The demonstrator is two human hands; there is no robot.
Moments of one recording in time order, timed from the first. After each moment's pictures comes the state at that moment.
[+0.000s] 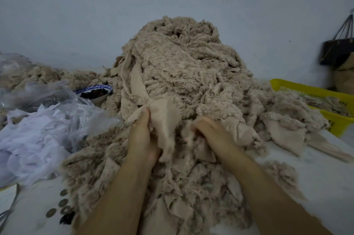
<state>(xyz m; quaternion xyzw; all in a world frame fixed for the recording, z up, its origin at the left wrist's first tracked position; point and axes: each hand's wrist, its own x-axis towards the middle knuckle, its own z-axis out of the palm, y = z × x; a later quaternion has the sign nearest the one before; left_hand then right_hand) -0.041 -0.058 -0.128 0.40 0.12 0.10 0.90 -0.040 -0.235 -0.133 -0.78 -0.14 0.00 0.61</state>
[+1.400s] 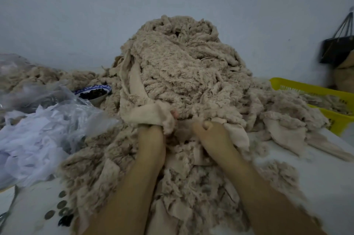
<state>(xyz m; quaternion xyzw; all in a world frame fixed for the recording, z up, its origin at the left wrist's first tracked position) -0.040 -0.079 -0.136 0.55 0.15 0.17 0.81 -0.035 -0.229 -0.143 -0.83 -0.06 -0.06 0.55</state>
